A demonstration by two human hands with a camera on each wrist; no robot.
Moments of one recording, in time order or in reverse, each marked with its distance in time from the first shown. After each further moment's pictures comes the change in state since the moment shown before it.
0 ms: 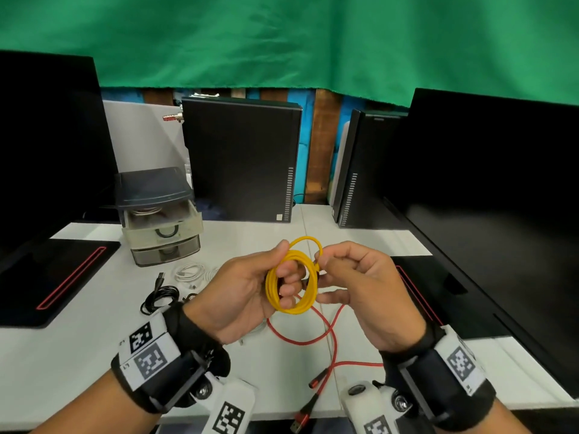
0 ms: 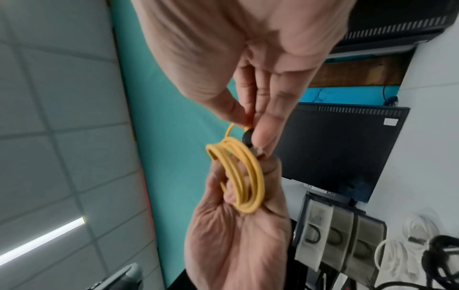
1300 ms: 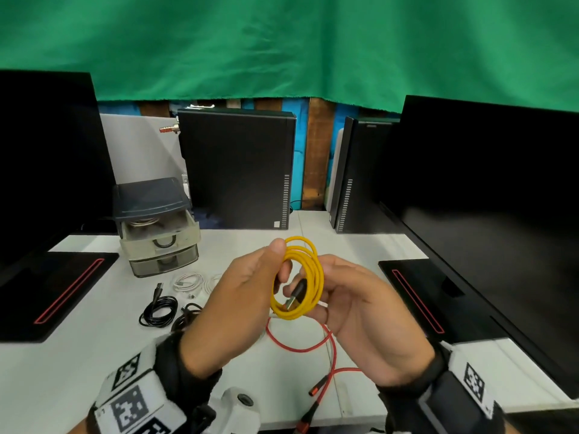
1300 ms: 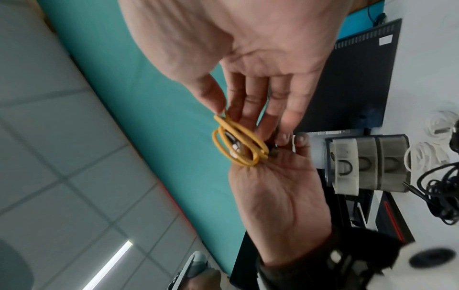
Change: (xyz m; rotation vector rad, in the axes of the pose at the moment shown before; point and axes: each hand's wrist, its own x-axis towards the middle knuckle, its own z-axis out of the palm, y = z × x) left_hand -0.017 0.001 0.029 0.801 0.406 0.352; right_hand -0.023 -0.017 0.015 0.364 -0.210 0.107
